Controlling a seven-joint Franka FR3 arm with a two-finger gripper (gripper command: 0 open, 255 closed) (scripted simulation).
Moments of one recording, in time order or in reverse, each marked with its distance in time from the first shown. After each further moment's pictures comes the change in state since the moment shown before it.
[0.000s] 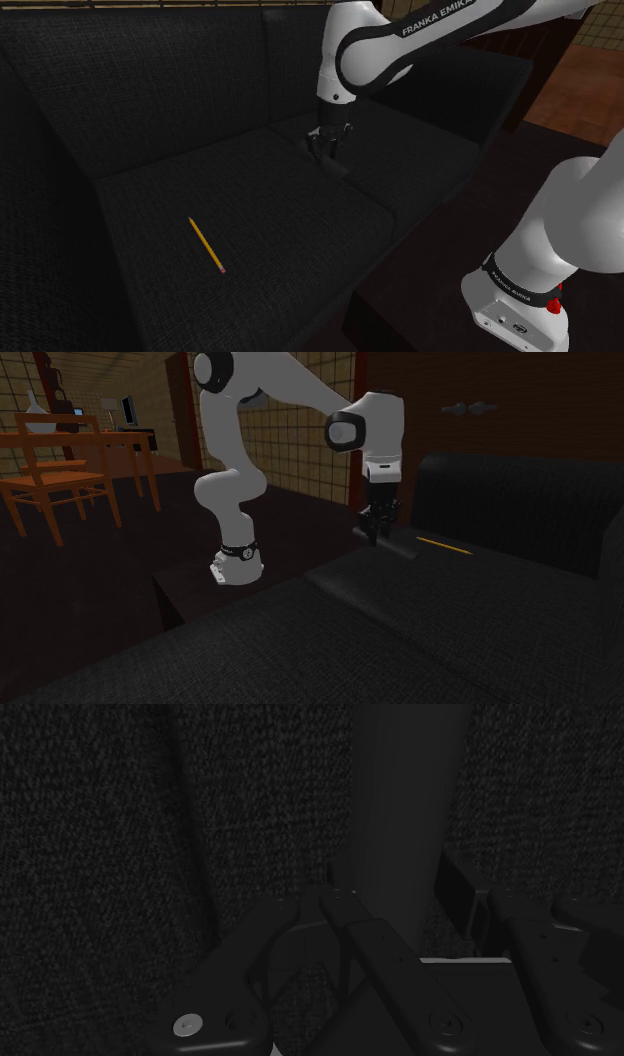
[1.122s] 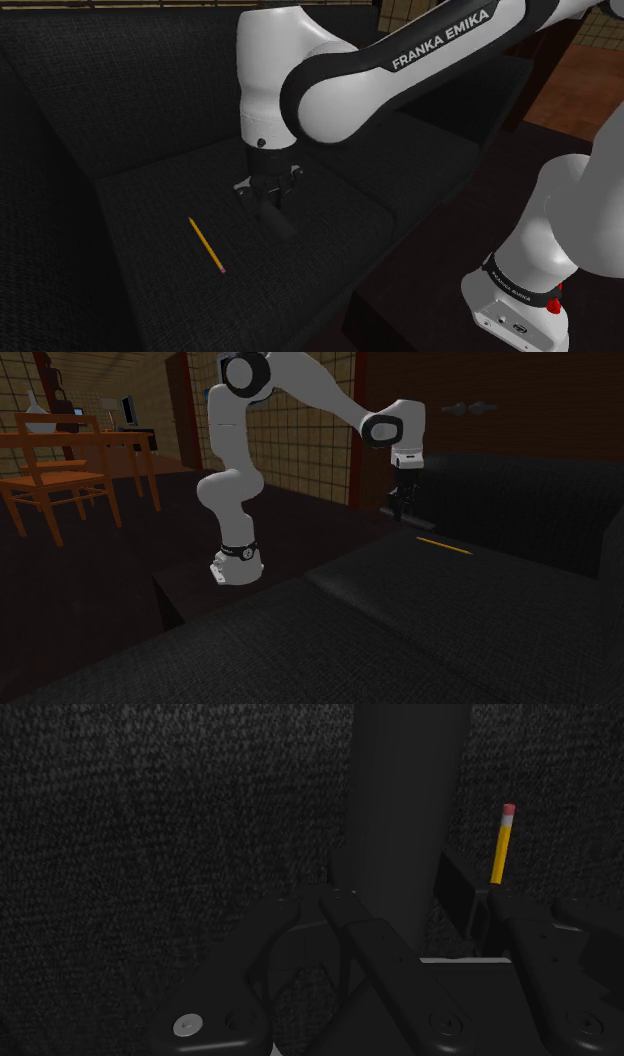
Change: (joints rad) arm 0.192 0.168 0.243 0.191 -0.056 0.002 0.467
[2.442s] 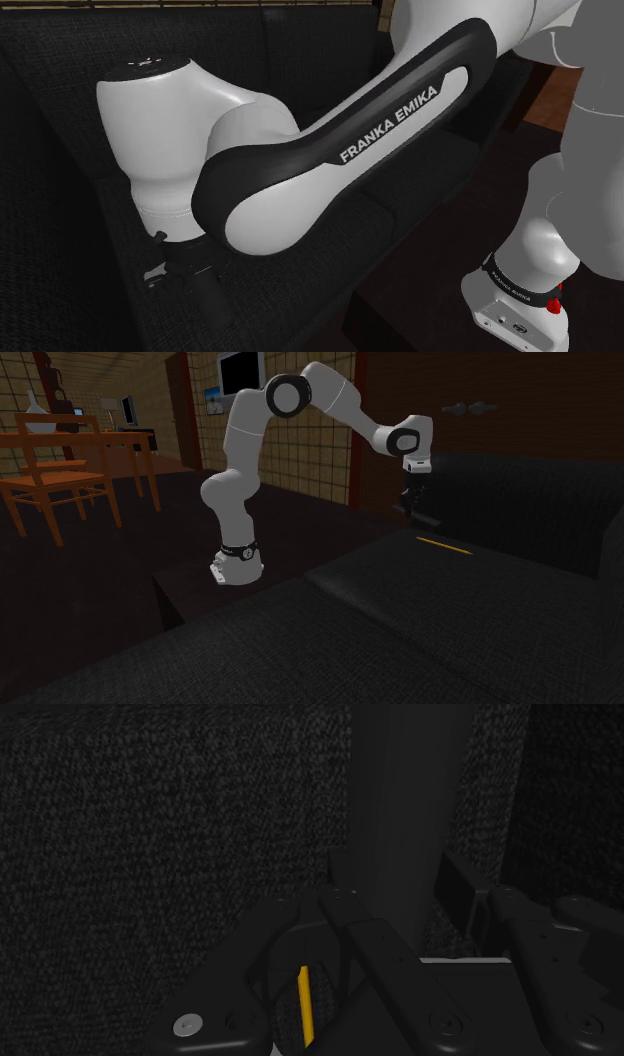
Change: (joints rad) arm 0.199 0.324 0.078 0.308 -0.189 -0.008 0.356
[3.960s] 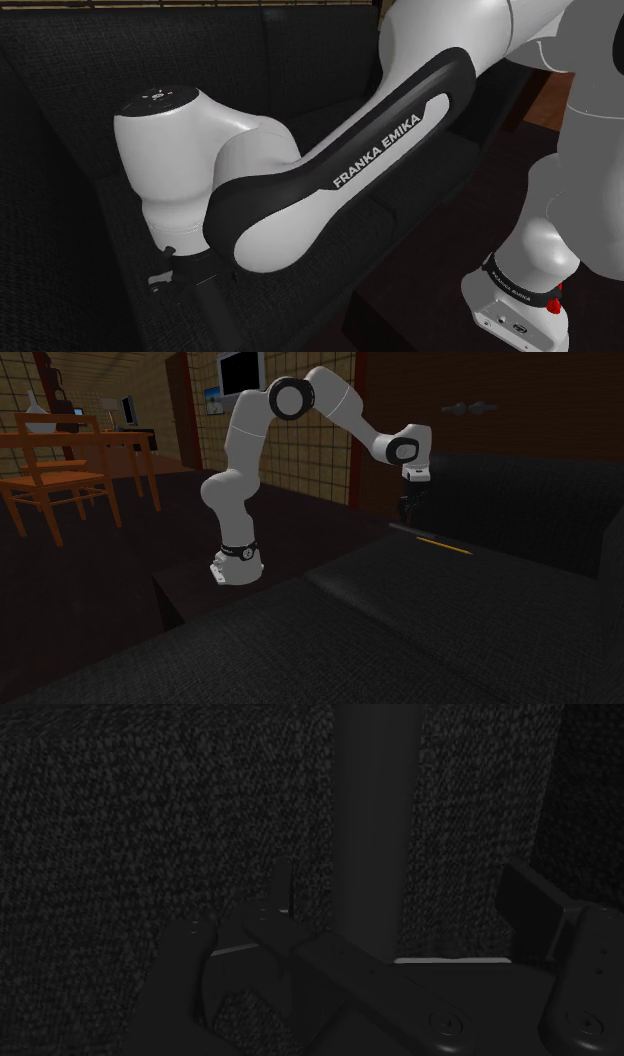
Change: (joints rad) arm 0.004 0.032 -0.009 -0.030 -0.019 0.060 0.009
